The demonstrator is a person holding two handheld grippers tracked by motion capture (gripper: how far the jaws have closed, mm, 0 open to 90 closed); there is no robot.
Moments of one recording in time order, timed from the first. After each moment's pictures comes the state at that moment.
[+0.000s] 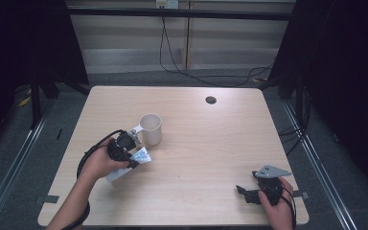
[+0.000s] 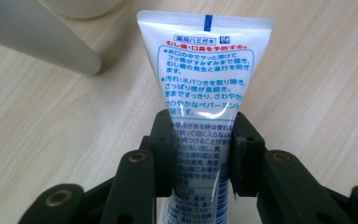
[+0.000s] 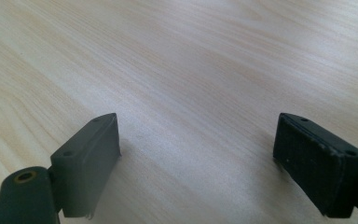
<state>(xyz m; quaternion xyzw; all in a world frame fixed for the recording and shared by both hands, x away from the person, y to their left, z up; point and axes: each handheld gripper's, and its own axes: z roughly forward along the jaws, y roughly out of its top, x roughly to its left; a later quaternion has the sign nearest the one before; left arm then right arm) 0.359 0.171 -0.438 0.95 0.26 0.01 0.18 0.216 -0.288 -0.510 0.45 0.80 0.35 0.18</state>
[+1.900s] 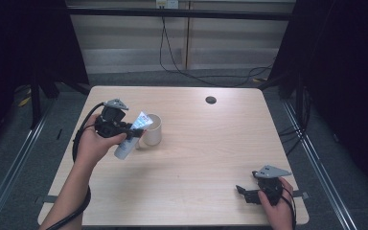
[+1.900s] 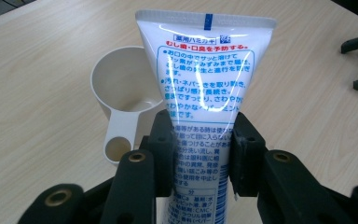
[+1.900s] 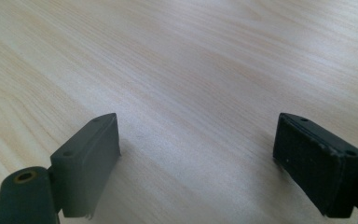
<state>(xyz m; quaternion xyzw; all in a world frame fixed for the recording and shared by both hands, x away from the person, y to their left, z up) 0.368 0.179 -0.352 0.87 0.32 0.07 0.38 0.216 -0.288 -0.510 0.45 0.80 0.35 0.18</state>
